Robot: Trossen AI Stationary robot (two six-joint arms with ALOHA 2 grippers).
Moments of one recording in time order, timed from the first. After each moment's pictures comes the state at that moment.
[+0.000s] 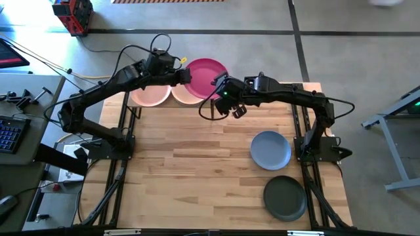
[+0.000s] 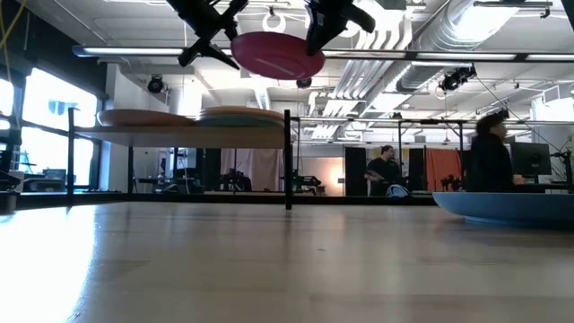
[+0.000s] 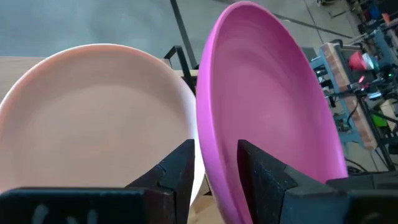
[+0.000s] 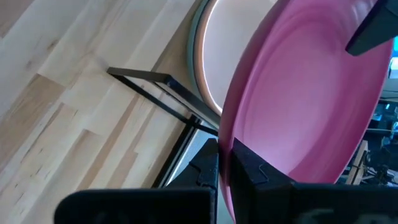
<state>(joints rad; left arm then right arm) 0.56 1.36 1.37 -0.63 -0.03 -0.84 -0.16 1.80 1.98 -1.10 0.42 -0.99</state>
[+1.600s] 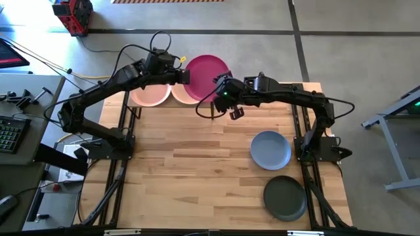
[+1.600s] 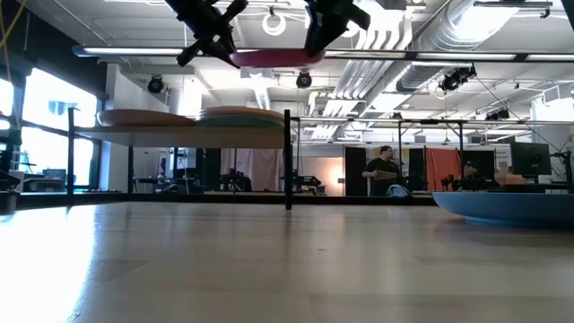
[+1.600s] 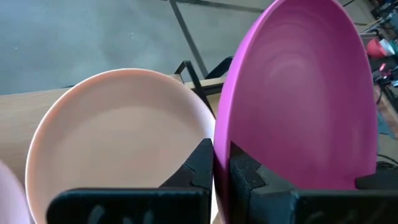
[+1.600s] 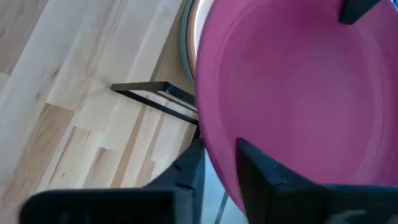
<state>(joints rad) 0.56 1.36 1.37 -0.63 -0.07 -0.70 -0.16 1.80 1.98 -1.10 0.42 -0.80</state>
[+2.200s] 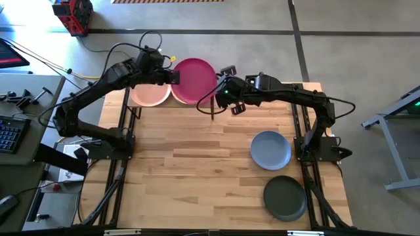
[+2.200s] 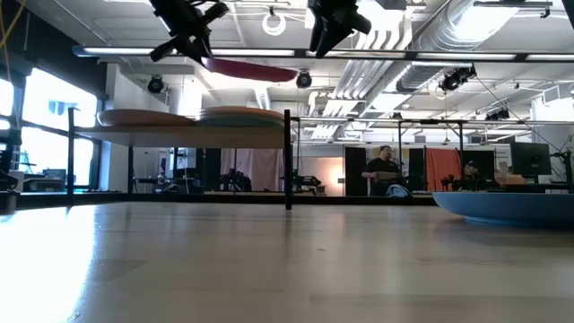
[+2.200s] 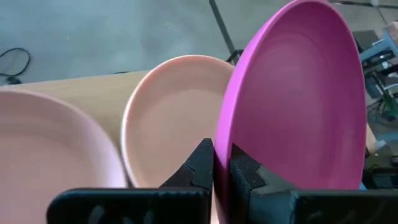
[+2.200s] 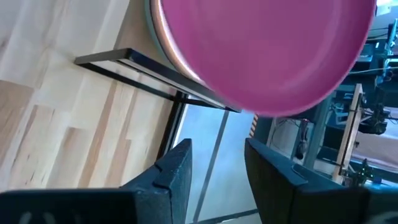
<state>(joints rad) 0.65 1.28 1.37 -0.82 -0.10 -0.66 -0.17 1.80 1.98 -1.11 0.55 -0.81</state>
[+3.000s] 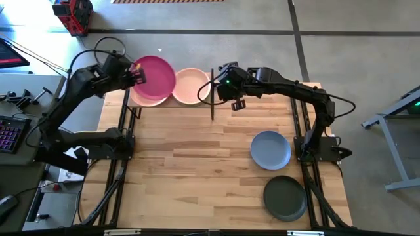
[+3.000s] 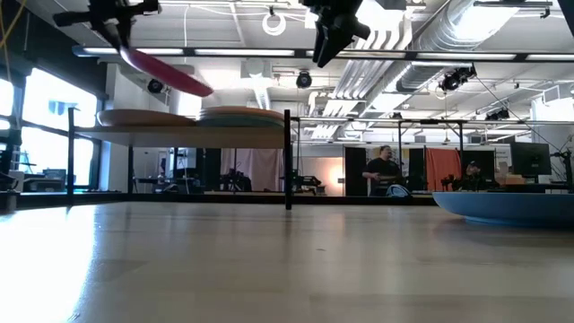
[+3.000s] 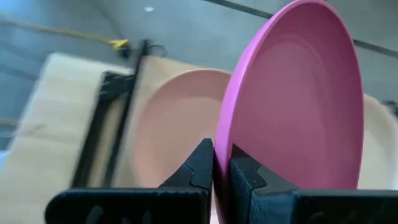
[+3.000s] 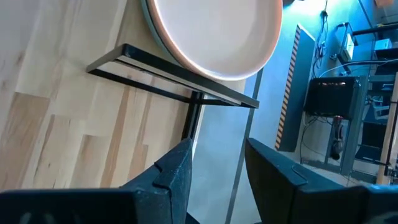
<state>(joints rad) 0.79 1.01 1.37 -1.29 -0.40 -0.85 -0.25 1.80 1.98 -1.12 0.41 -0.76</state>
